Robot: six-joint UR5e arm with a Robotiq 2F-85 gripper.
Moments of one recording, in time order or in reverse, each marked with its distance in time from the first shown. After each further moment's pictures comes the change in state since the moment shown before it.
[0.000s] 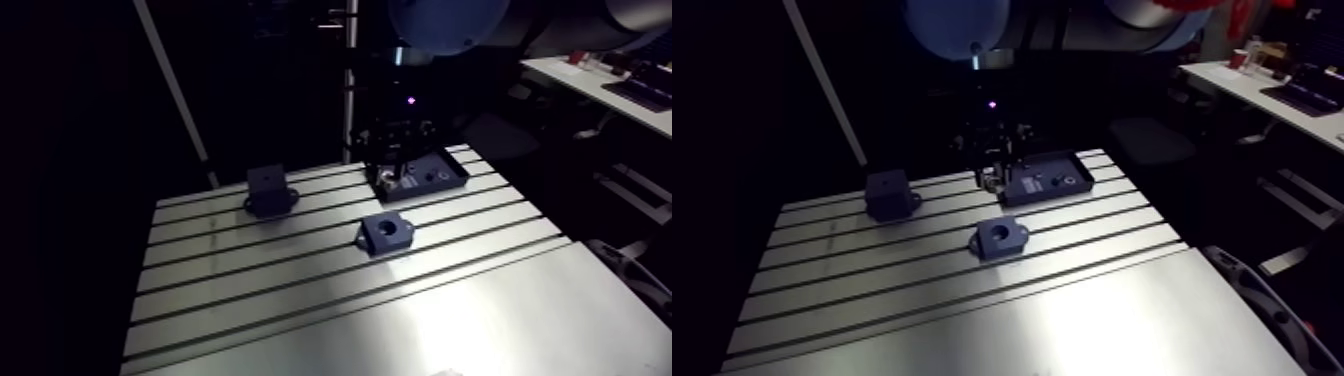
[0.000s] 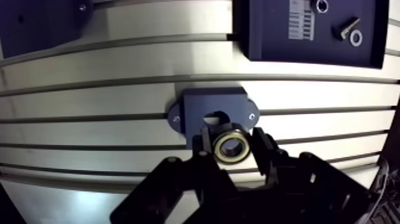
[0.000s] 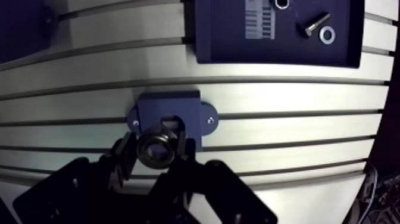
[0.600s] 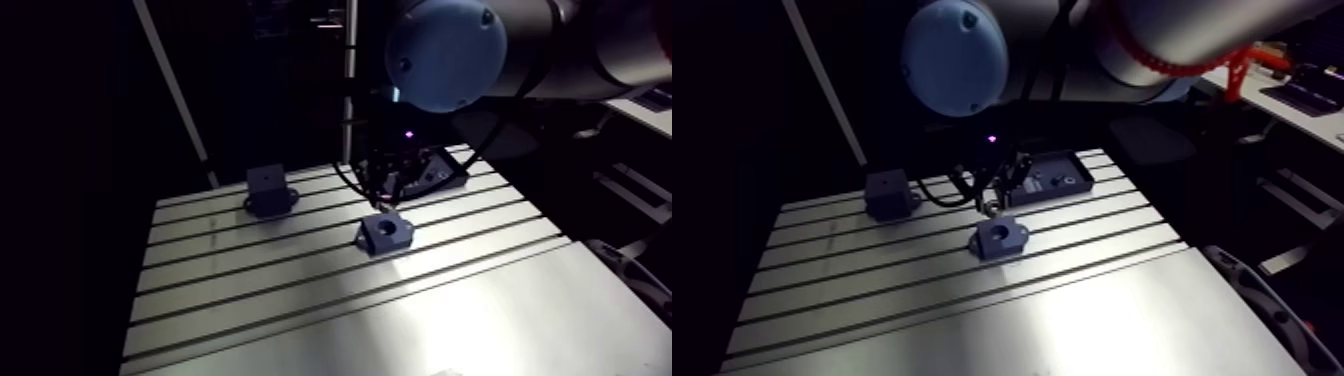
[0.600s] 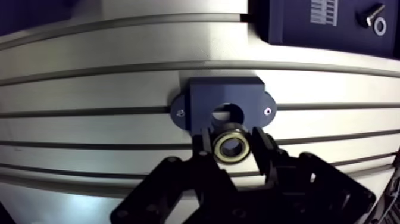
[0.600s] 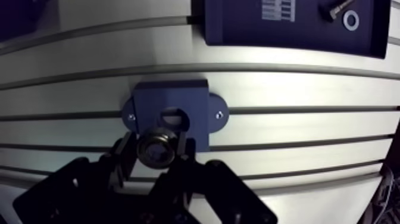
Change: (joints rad) arm -0.001 0.002 0.103 -0.097 0.001 -0.008
